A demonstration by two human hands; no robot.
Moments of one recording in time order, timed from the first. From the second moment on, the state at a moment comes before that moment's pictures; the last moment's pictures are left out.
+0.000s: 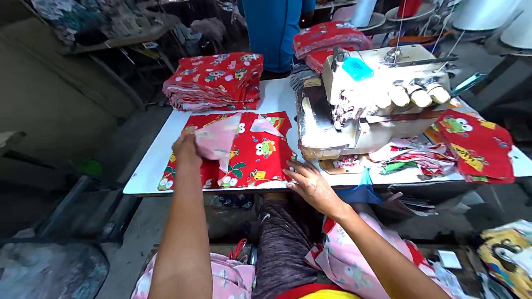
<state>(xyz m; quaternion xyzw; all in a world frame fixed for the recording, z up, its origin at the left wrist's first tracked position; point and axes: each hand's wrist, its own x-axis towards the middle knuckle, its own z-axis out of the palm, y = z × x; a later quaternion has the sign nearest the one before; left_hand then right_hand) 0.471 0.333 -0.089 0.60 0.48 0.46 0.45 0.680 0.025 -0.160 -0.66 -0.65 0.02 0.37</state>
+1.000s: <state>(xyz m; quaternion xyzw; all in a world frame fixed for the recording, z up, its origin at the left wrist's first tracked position) 0.508 0.077 -0.083 0.75 0.07 0.22 0.62 0.666 -0.060 -0.057 -0.58 -0.61 0.10 0.54</state>
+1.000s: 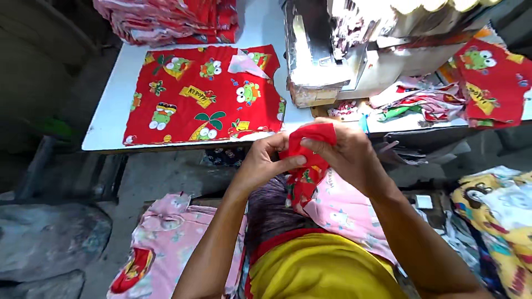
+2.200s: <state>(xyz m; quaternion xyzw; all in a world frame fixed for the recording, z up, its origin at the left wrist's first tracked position) 0.457 0.102 -0.037 0.79 0.27 0.41 0.37 0.714 -0.098 -0.043 -0.65 -0.49 -0.04 0.57</state>
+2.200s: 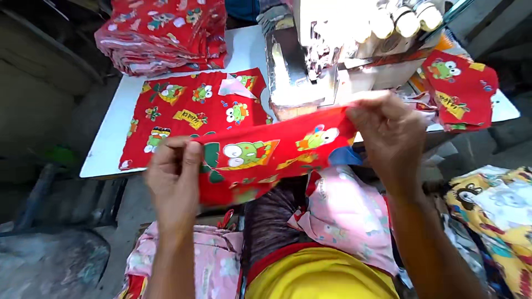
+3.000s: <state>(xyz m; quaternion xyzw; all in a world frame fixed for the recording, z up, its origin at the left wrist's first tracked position) 0.619 0.105 -0.064 0.97 0.11 0.22 0.05 0.700 -0.071 -0.143 -0.56 -0.29 0.34 0.70</state>
